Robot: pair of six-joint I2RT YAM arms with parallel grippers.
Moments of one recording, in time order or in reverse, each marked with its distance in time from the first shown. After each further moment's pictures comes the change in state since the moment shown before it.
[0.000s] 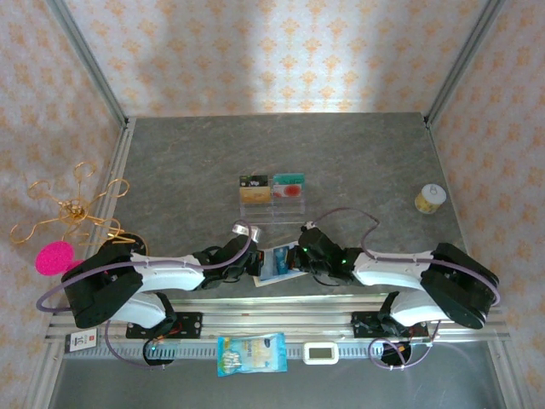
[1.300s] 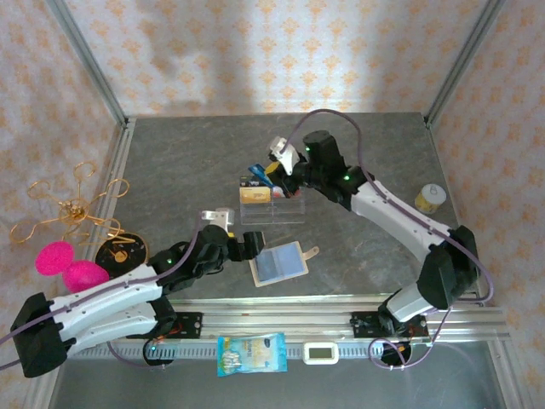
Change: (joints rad) left arm 0.040 -0.521 0.102 -0.376 -0.116 -0.080; right arm -0.318 0.221 0.856 -0.397 -0.415 -1.318
